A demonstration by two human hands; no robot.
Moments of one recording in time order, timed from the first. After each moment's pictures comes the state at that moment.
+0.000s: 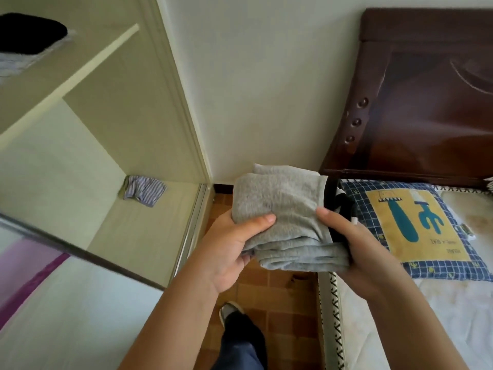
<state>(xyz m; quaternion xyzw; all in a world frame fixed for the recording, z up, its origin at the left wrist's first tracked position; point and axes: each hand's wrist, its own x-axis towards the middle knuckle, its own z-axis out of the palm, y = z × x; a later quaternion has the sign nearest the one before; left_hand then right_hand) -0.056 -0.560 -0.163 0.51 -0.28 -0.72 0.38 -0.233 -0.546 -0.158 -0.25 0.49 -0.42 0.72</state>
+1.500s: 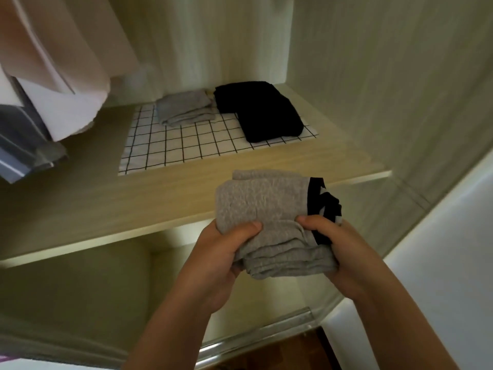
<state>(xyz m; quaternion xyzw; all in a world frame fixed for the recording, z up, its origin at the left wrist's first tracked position) 0.156 -0.950 -0.112 0.58 -0.01 -0.28 0.77 0.096 -1.105 -0.117 -0.54 0.17 -0.03 0.83</state>
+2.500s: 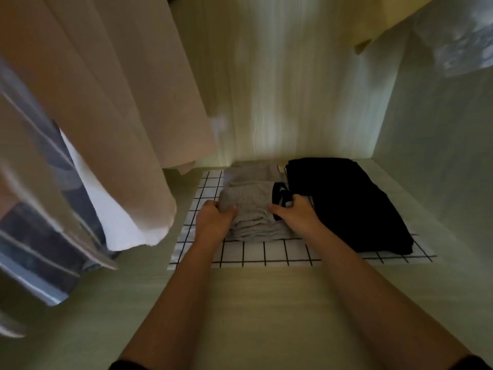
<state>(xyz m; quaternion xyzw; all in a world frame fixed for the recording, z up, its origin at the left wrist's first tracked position) 0.465 -0.930 -0.114 0.87 0.07 0.06 0.49 0.436 -1.093 -0.102 -0.79 0.09 -0.06 0.60</state>
